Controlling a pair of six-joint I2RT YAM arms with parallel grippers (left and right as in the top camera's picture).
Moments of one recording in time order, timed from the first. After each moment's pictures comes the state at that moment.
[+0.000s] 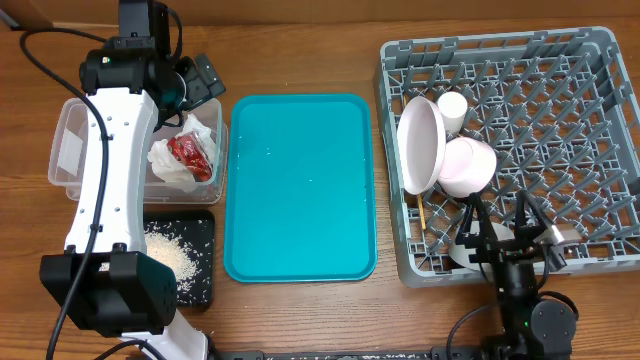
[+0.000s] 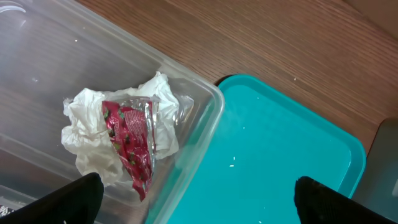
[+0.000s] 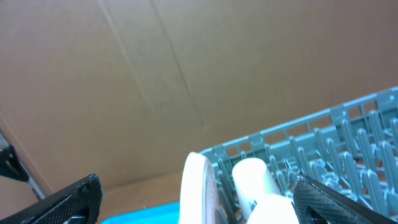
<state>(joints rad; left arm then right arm) 0.02 1.82 1.84 -1.13 -0.01 -0.52 0.11 0.02 0.04 0.16 0.00 0.41</state>
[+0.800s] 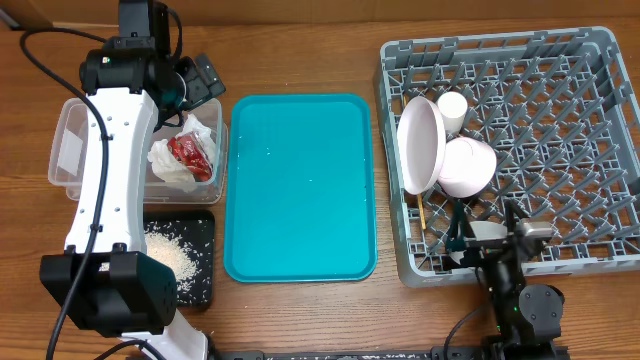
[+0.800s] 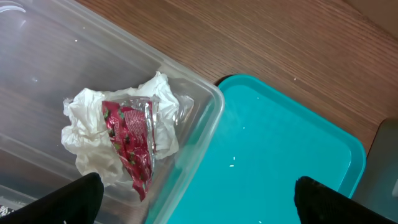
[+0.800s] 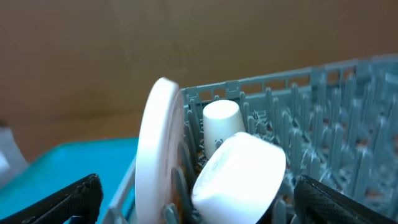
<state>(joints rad) 0.02 1.82 1.84 -1.13 -0.01 -0.52 0.11 0.01 0.02 -0.03 -0.02 0.17</state>
